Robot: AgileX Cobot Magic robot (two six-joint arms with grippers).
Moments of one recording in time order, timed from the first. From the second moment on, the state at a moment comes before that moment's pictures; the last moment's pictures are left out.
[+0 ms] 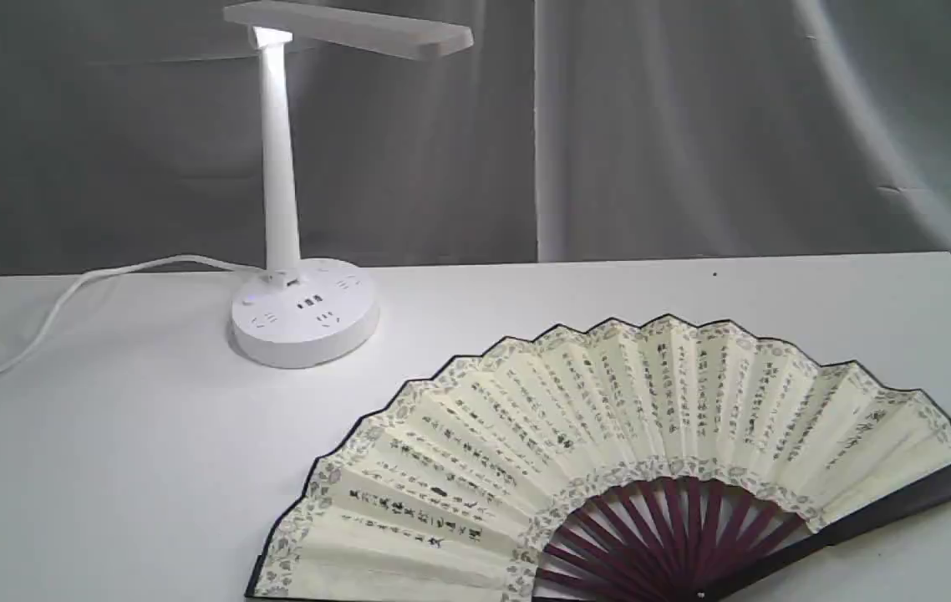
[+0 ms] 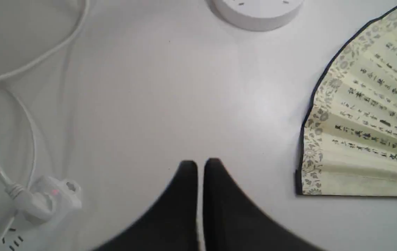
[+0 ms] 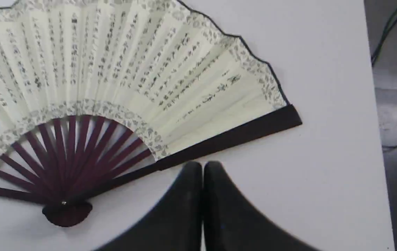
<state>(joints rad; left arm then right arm) -0.08 1.15 -1.16 0.01 0.97 -0.03 -0.01 1.11 -1.11 0.01 0.96 -0.07</state>
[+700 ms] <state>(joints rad) -0.08 0.52 -1.16 -0.03 0.95 -0.04 -0.01 0.49 -1.11 0.00 1.08 -0.07</state>
